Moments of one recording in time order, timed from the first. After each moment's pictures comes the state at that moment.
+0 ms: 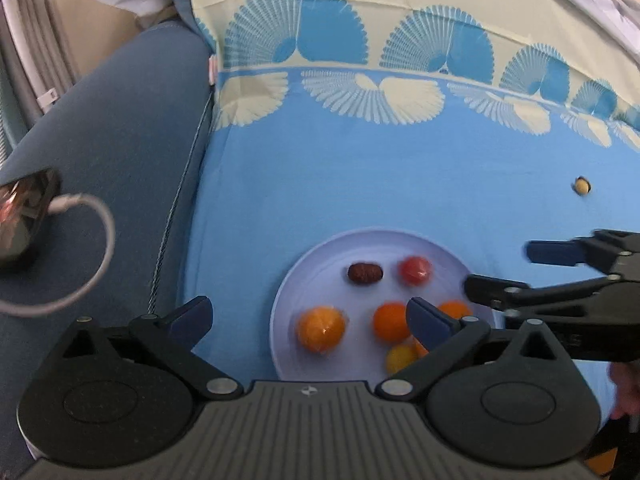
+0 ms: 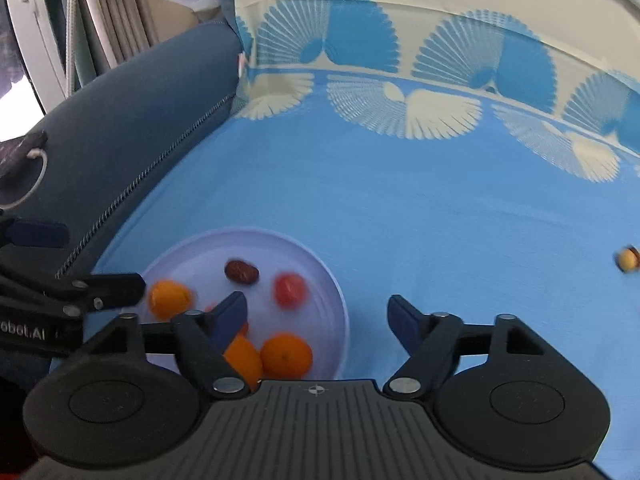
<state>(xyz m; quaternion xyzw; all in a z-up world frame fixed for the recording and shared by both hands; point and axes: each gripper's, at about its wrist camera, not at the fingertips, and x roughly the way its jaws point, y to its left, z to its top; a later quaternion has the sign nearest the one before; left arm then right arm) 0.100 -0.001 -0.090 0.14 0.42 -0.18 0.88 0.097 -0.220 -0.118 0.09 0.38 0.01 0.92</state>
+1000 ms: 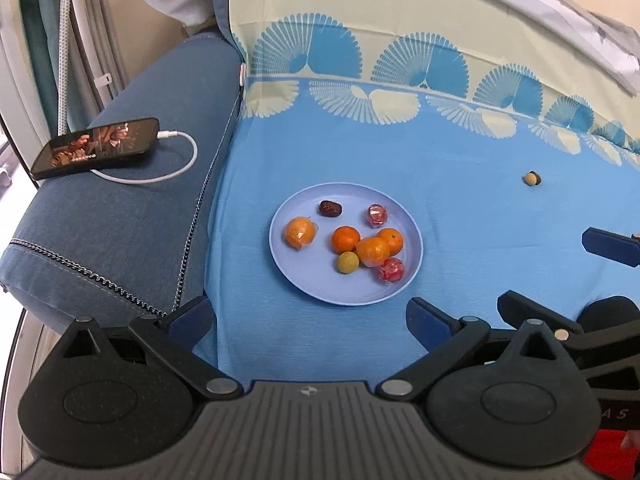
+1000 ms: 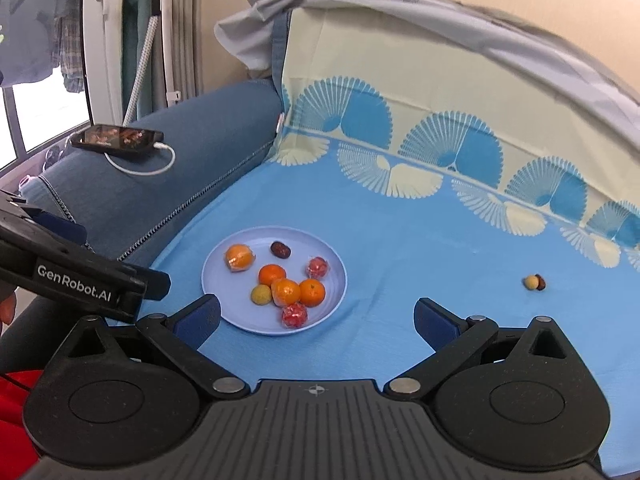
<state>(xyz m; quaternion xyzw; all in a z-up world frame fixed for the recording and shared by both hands) -0.058 0.038 -0.024 0.10 0.40 -0.16 0.90 -0.092 -0.170 -0.031 0.01 0.29 -0.01 0.96</state>
